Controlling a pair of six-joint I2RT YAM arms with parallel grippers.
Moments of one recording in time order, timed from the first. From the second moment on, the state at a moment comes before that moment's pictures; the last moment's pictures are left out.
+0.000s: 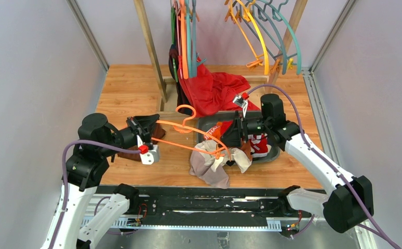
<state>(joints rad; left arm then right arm) -0.32 0.64 1.07 -0.68 0.62 1.36 0.45 1.16 0.87 -0.21 -1.10 0.28</state>
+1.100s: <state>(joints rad) -0.32 0.61 0.92 -0.47 0.63 1.47 0.45 1.16 0.78 -0.03 -1.10 0.46</state>
